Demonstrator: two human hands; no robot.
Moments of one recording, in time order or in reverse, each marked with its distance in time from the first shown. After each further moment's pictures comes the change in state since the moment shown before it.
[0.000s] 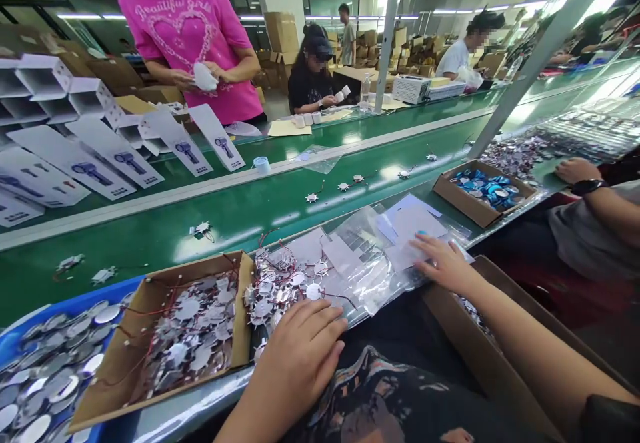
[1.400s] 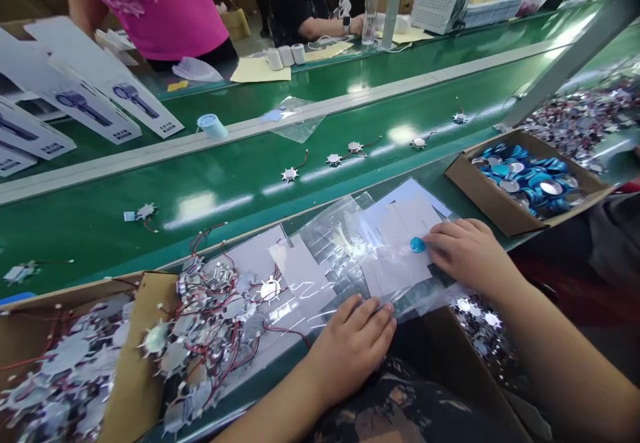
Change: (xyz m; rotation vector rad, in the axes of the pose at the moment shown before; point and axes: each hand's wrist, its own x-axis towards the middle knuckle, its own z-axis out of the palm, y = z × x) left_hand 0.098 0.013 0.158 0.160 -0.063 0.228; right_hand 0.056 0.072 -0.023 -0.112 0.118 -0.342
